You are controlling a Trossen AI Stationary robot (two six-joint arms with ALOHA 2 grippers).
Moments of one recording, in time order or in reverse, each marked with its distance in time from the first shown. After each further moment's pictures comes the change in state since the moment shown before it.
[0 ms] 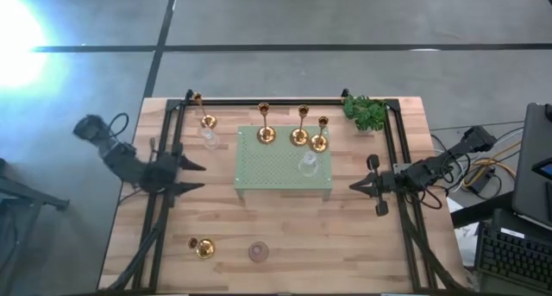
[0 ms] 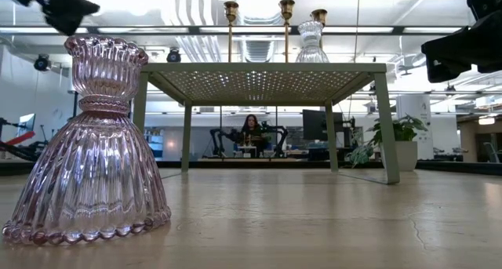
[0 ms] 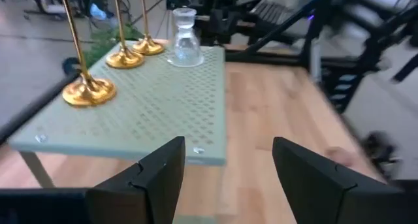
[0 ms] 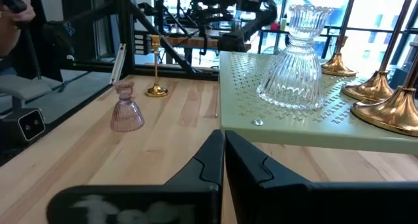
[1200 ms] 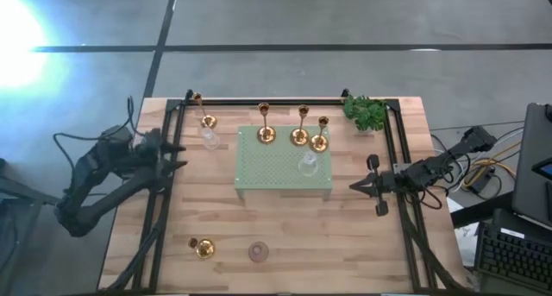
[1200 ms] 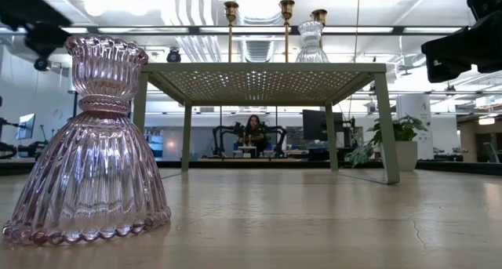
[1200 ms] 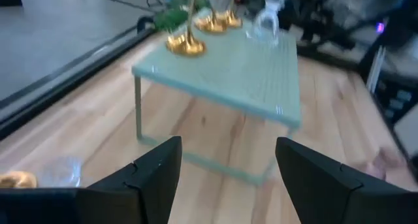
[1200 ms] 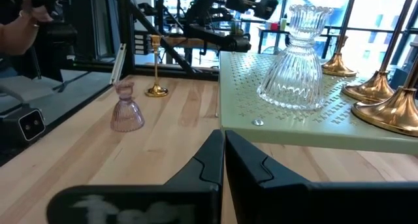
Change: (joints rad) left arm 1.378 -0.251 0.081 -0.436 1.102 0.319; right arm 0.000 0.000 0.000 0.000 0.000 0.000
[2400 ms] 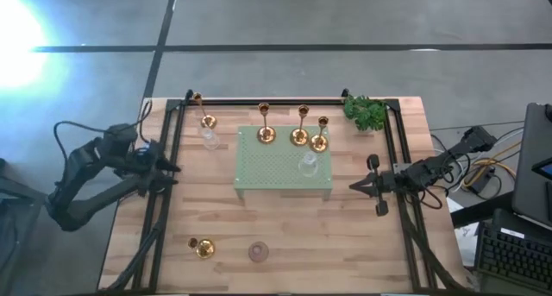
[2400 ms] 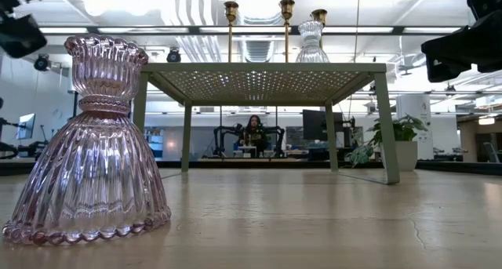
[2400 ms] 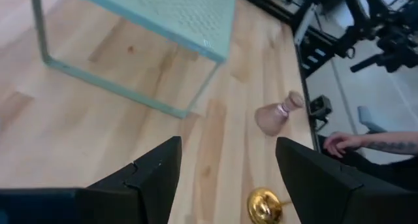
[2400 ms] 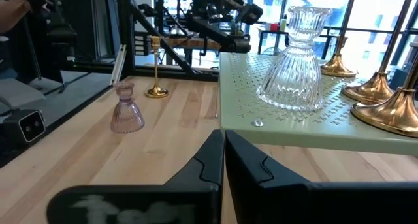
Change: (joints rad) left arm -0.050 0.113 0.124 -0.318 0.203 -0.037; right arm 0.000 0.000 0.000 0.004 0.000 0.000
